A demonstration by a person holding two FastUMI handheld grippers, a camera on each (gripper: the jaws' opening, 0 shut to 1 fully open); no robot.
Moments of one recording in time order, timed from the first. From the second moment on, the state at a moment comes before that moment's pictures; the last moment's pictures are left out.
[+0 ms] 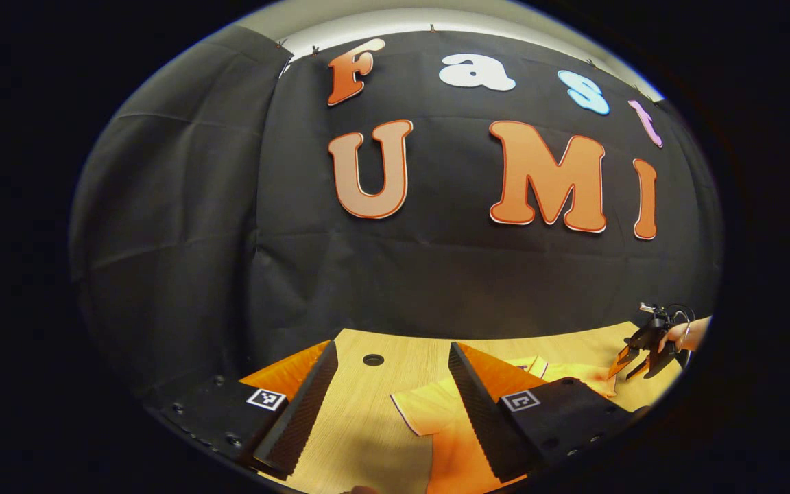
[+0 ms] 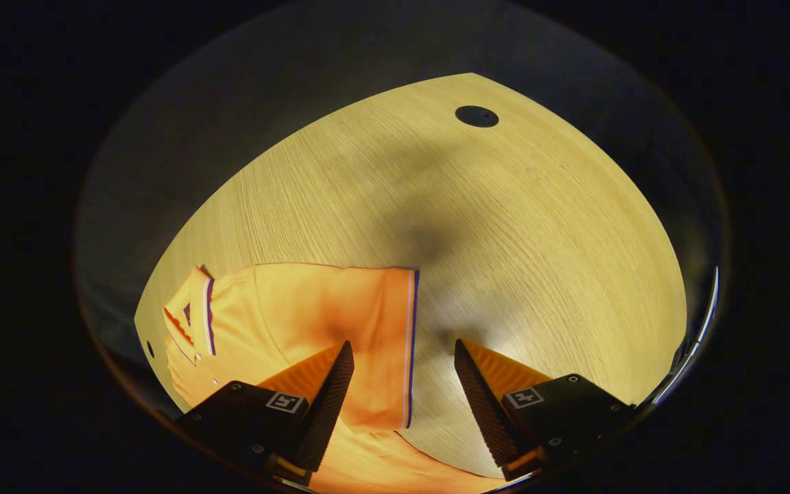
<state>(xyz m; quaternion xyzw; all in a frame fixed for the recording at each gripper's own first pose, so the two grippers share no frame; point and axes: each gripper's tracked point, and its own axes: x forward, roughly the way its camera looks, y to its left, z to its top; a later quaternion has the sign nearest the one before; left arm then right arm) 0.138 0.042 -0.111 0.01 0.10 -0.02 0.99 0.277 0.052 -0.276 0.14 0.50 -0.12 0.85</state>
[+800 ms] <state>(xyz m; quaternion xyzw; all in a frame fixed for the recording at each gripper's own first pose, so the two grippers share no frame) 0.128 0.077 -0.135 -0.02 0.12 0.01 0.99 0.279 0.068 -0.288 0.08 0.48 -0.15 0.86</state>
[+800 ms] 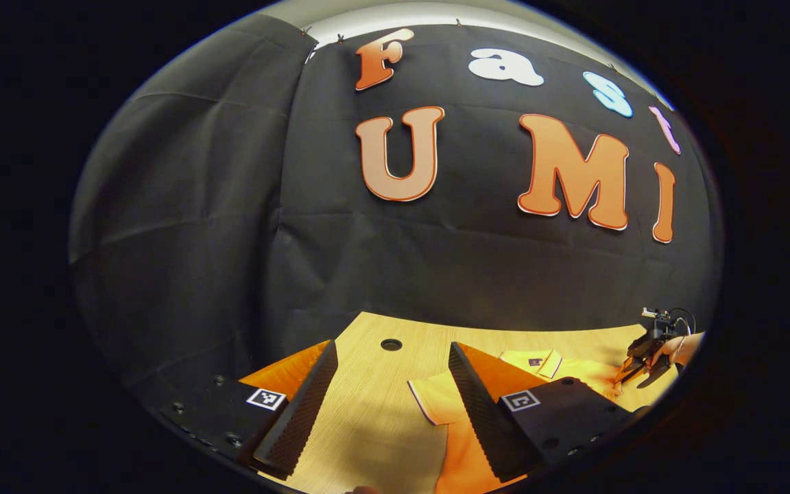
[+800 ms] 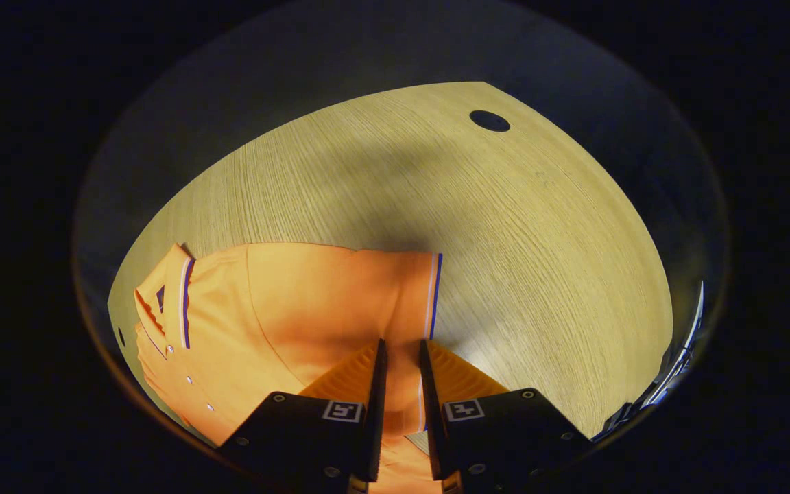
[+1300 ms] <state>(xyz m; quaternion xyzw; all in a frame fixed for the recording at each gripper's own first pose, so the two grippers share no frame) 0.127 0.082 -0.133 -0.02 0.11 0.01 0.99 0.280 0.076 -0.287 0.10 0.50 -0.12 0.85</state>
